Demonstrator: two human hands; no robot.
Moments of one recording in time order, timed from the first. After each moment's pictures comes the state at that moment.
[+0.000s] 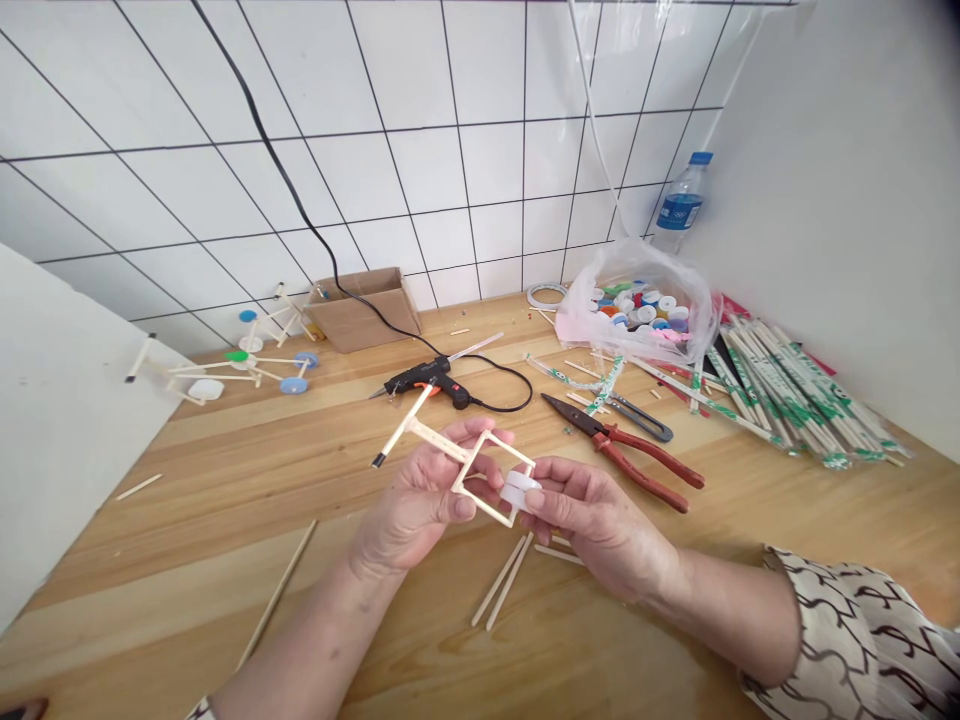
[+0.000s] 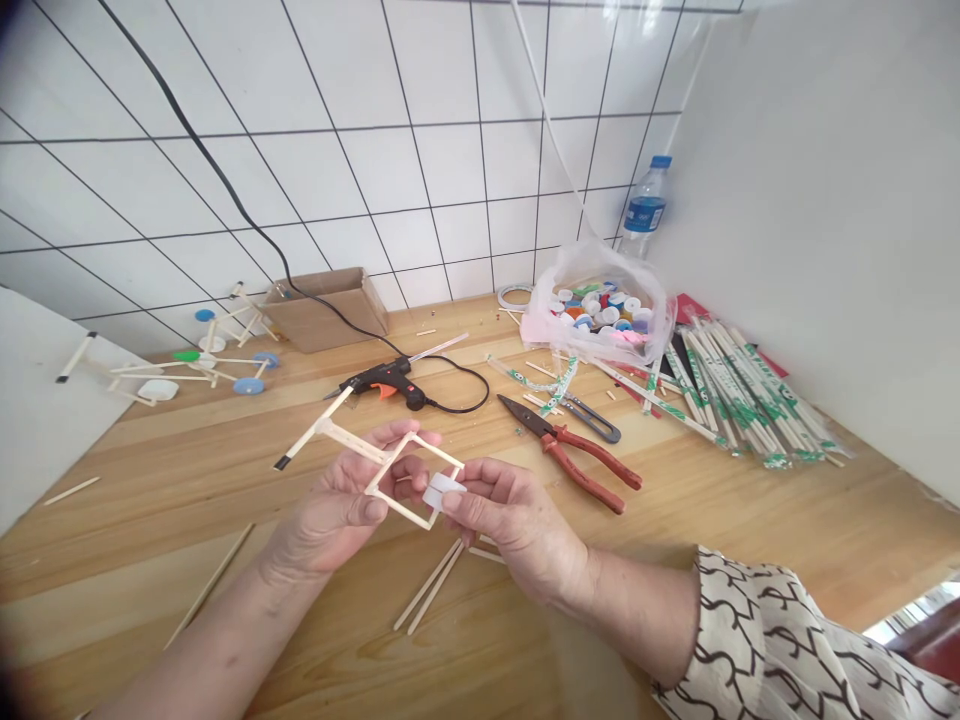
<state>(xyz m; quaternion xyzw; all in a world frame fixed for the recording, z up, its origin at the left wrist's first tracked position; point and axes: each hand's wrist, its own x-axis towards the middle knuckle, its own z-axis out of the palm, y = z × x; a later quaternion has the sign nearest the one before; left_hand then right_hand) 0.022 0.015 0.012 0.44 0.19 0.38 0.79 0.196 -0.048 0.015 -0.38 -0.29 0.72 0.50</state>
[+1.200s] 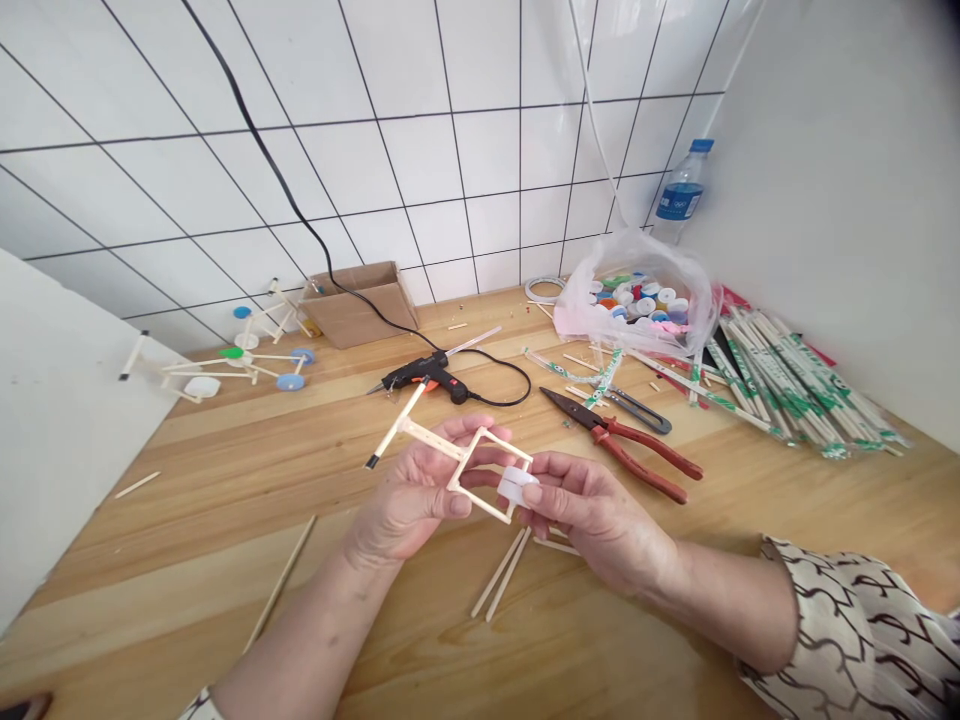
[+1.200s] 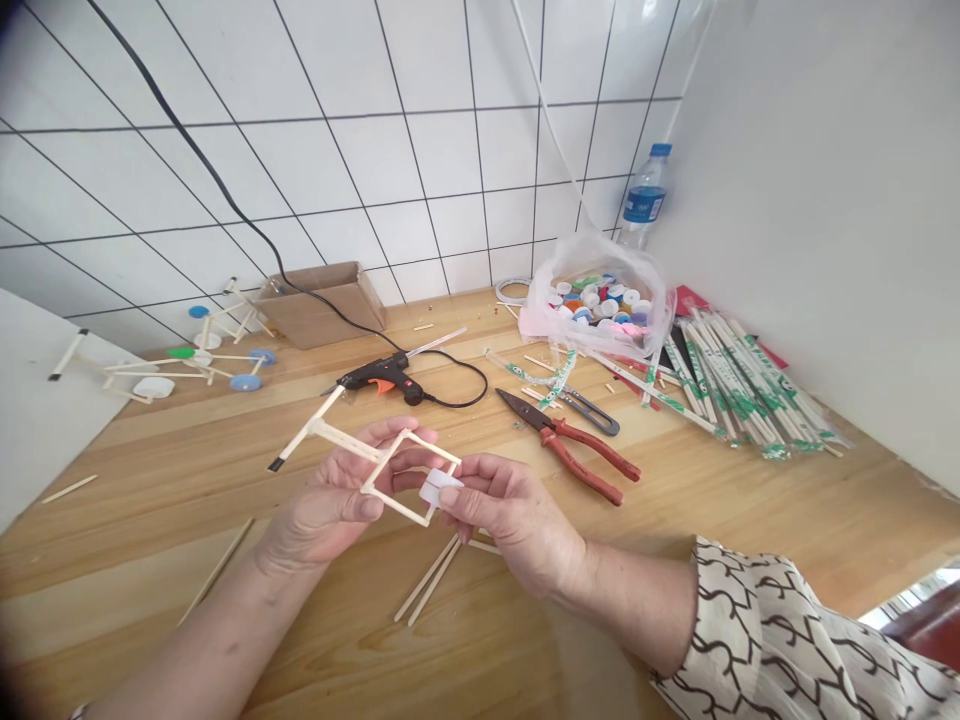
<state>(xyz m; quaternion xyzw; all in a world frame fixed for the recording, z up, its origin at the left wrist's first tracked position) 0.020 0.018 0.013 0.45 0.16 0.37 0.80 0.195 -0.048 0.016 -0.38 -0.29 0.73 0.49</state>
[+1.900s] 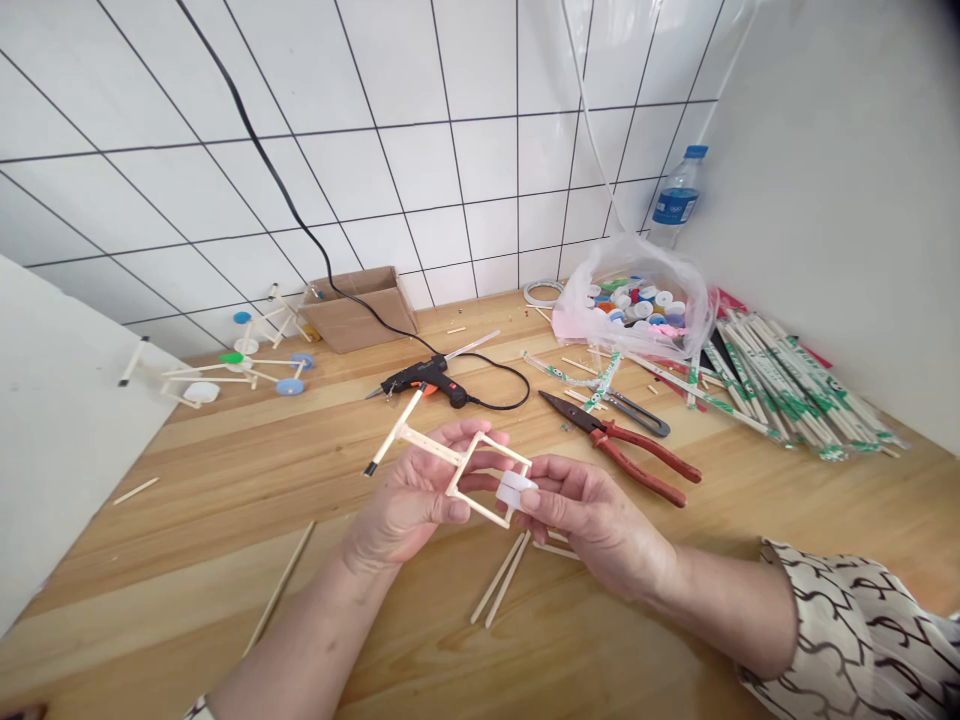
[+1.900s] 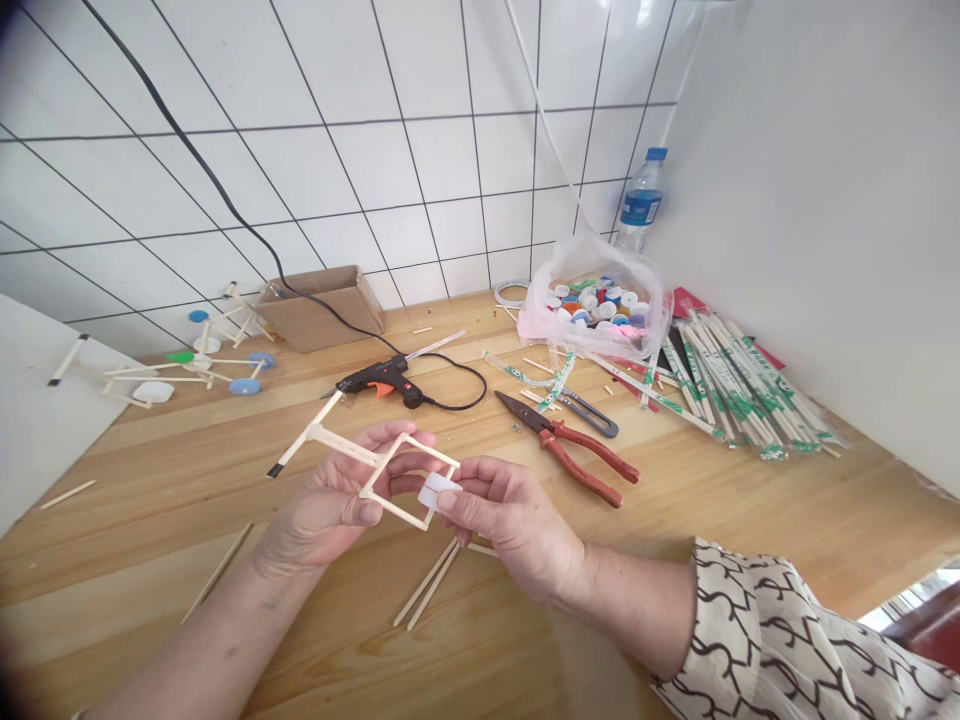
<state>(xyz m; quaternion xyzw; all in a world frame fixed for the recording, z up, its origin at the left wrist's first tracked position) 0.018 0.020 0.010 0.46 0.18 0.37 0.79 0.195 -0.048 0.017 -0.38 -0.30 0.72 0.50</state>
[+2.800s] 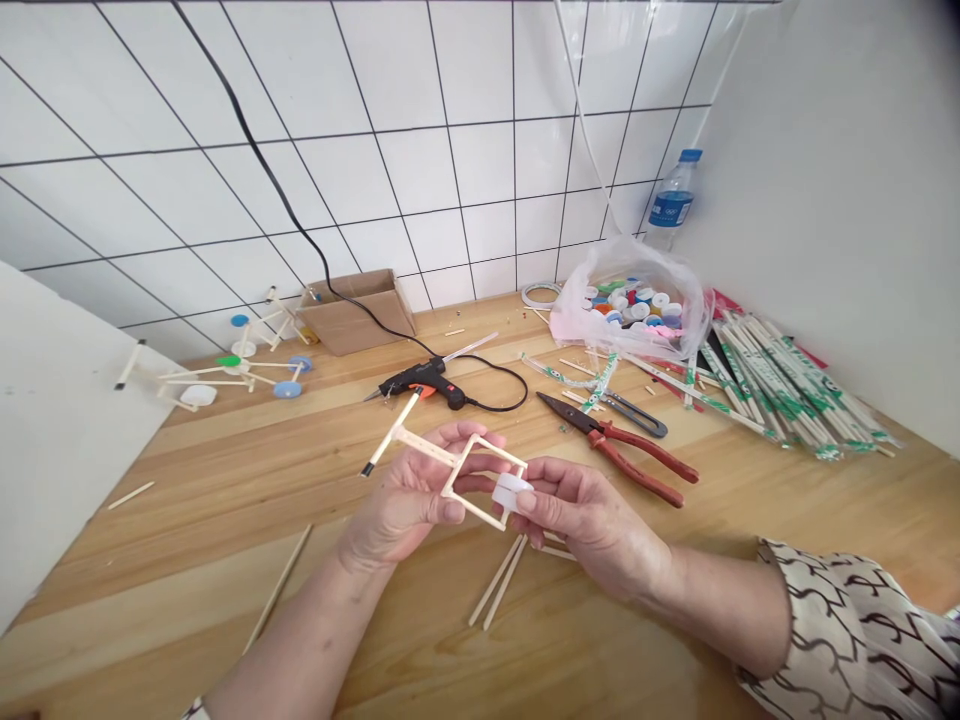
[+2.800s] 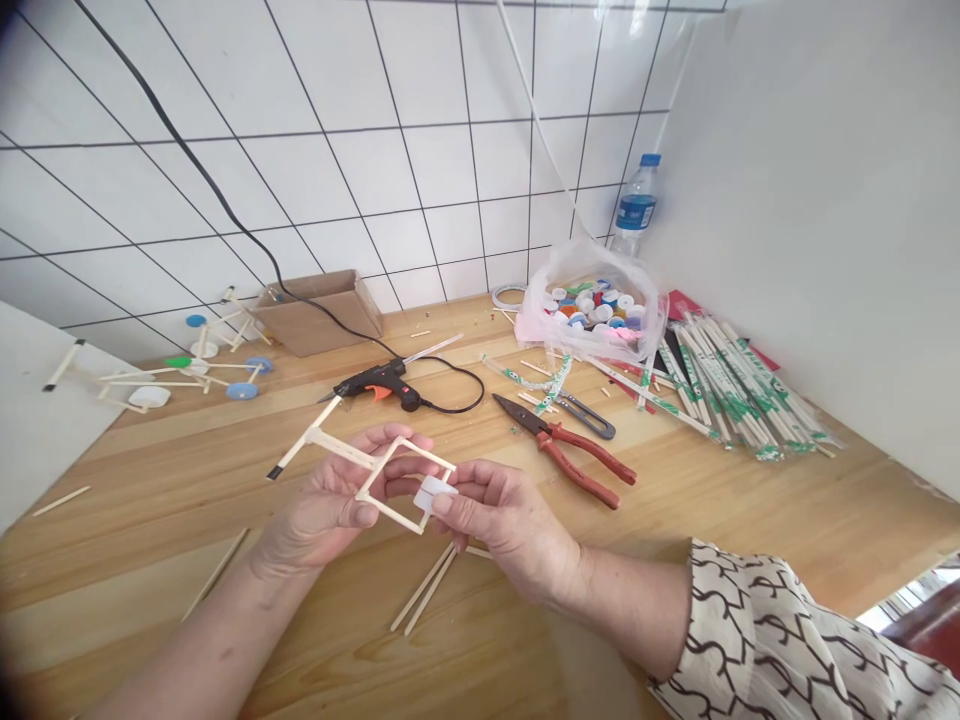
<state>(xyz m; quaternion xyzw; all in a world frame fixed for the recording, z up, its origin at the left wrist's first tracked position) 0.017 0.021 0.011 0.46 0.18 0.36 0.79 0.194 -0.048 0.013 -0.38 -0.31 0.72 0.49</state>
